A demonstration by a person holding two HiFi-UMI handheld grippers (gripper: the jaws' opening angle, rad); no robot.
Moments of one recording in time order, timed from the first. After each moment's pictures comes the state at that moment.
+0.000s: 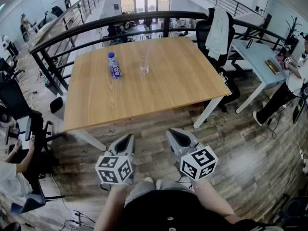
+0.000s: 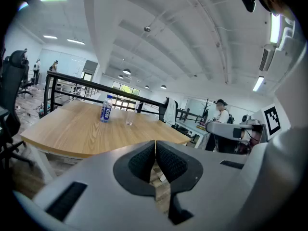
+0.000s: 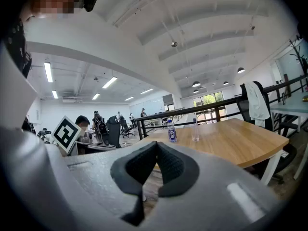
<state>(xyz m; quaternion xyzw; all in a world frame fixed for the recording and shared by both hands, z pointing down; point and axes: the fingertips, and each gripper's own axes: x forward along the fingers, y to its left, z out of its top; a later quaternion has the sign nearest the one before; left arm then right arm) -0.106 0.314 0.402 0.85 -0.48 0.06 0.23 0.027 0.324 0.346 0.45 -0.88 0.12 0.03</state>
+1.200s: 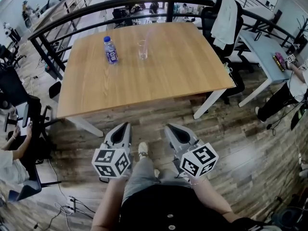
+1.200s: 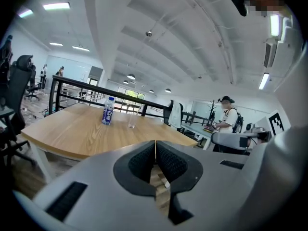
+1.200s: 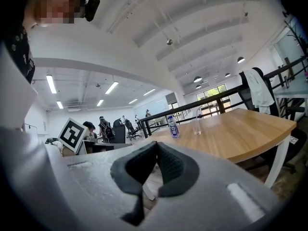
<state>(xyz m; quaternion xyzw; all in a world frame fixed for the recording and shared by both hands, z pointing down) -0.072 0.287 0.414 0.83 -0.52 0.05 0.20 0.066 0.308 0.380 0.41 -0.90 0.16 0.00</state>
